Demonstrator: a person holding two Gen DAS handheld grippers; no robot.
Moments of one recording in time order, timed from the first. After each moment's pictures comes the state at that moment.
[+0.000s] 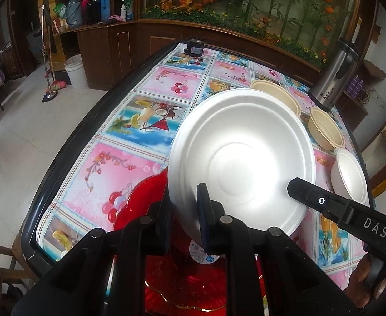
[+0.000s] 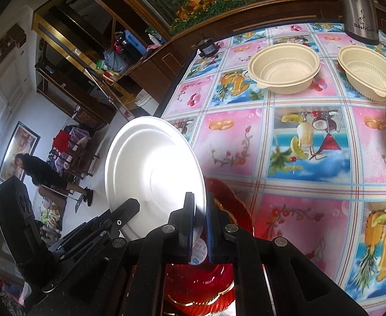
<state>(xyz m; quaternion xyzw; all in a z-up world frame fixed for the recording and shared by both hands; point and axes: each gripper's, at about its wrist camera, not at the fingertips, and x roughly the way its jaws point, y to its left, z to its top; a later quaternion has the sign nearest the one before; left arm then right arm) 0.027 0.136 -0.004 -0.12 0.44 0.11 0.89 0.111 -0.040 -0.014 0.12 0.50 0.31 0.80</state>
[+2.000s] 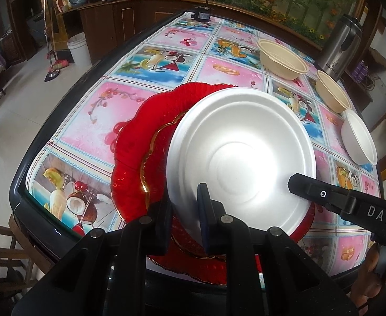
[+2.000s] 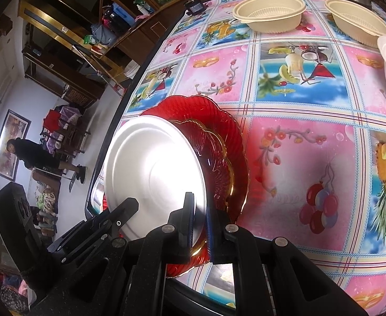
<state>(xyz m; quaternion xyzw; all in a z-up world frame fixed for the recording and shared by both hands) -0.023 0.127 -0.055 -0.13 0.49 0.11 0.86 0.069 -0.045 -0.062 0.09 0.58 0.29 0.76</state>
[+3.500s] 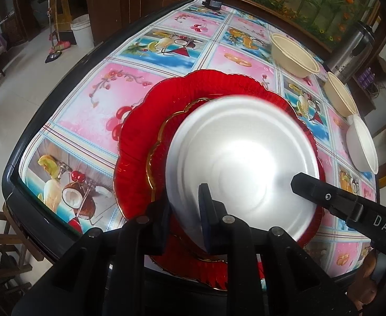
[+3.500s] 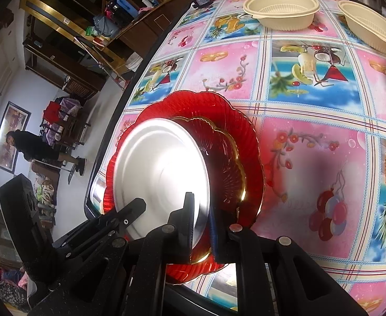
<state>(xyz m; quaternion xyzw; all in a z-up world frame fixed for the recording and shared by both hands) -0.017 0.142 -0.067 -0.17 0.51 0.11 0.83 0.072 -0.032 -0.064 0.08 0.58 0.30 0.75</state>
